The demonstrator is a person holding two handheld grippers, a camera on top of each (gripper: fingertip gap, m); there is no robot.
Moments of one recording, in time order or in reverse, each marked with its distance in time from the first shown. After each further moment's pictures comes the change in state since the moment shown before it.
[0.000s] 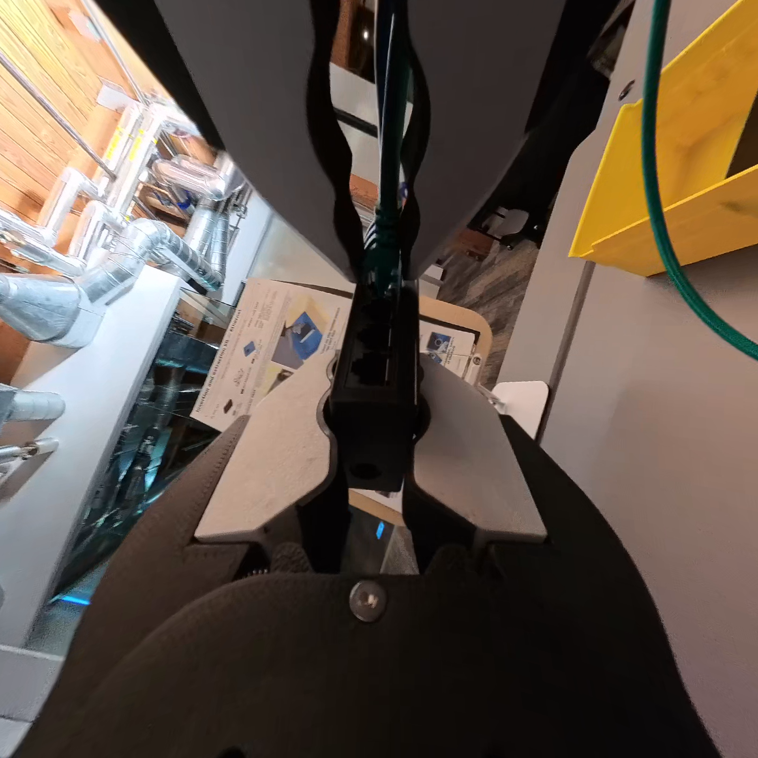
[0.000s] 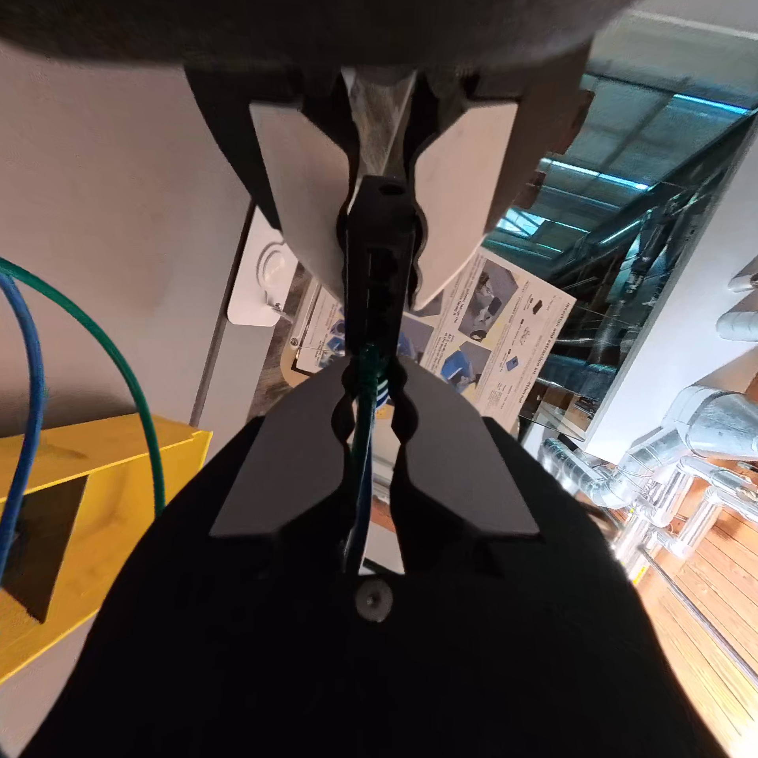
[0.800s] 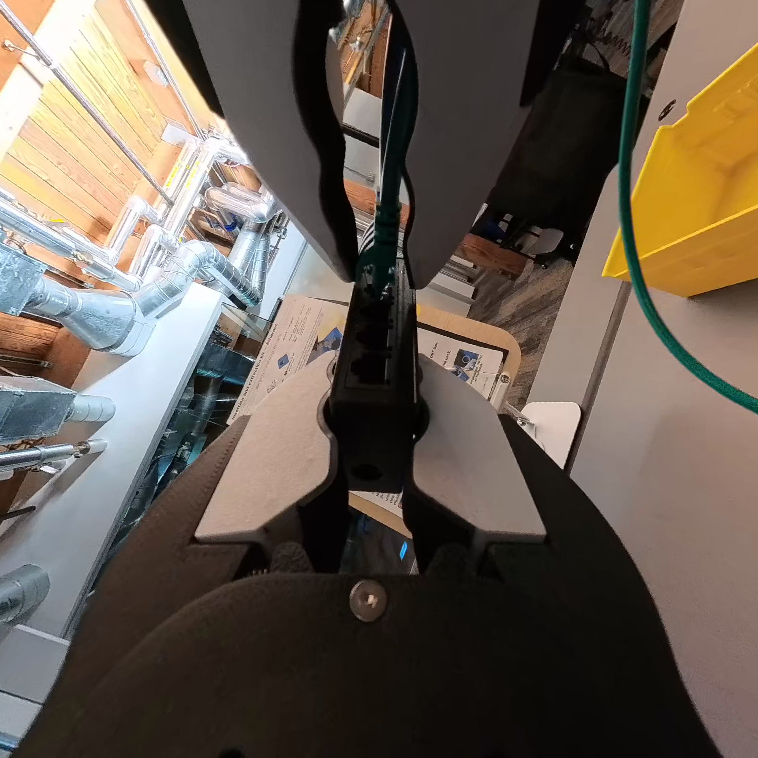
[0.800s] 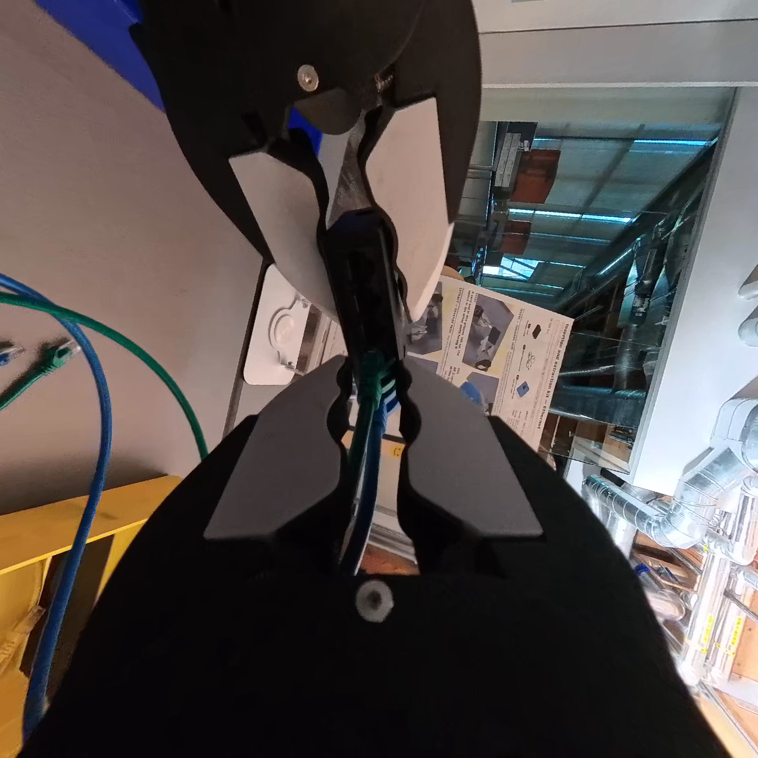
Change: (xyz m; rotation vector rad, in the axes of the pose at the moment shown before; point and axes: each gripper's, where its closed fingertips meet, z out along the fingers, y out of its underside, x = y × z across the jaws) left arm -0.011 -0.011 -0.007 0.049 -0.093 0.024; right arm 0.008 -0.007 -0.013 0.179 0.018 0.136
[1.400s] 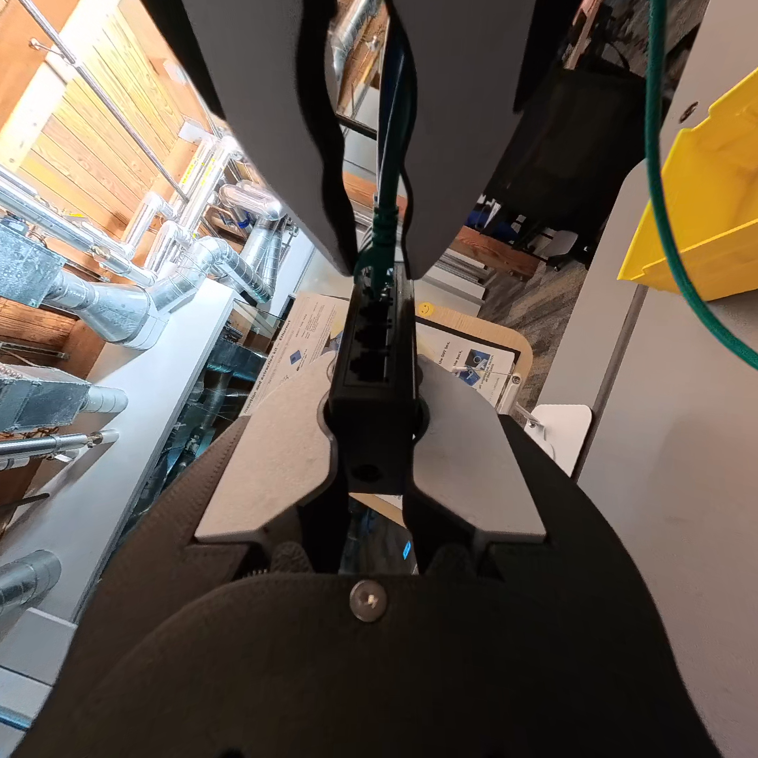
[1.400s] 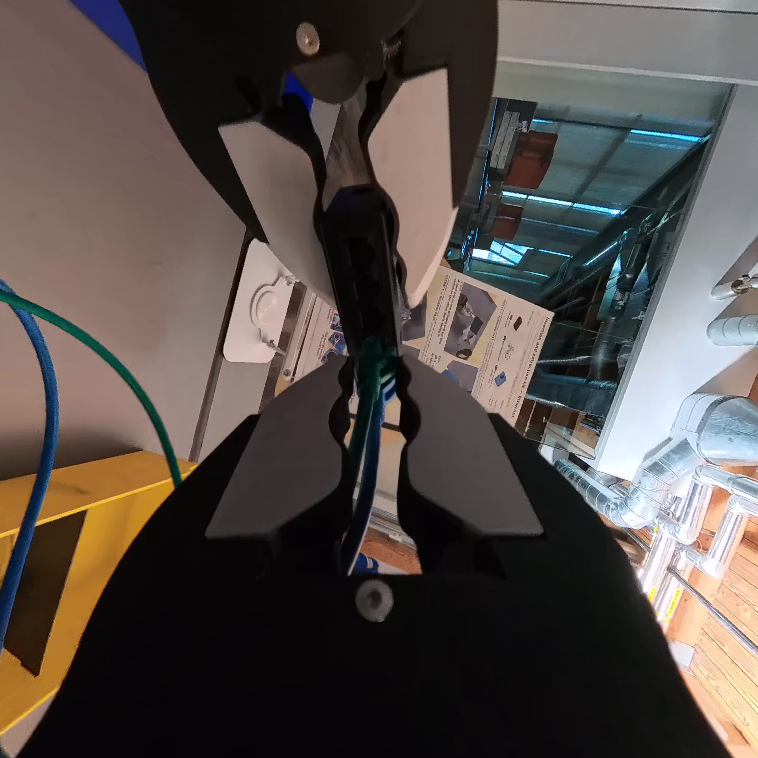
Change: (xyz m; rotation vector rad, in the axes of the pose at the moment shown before) left arm -0.010 -0.001 -0.006 -0.003 -0.032 -0.007; right arm 0.010 -0.001 -0.003 -0.068 0.017 -0.069
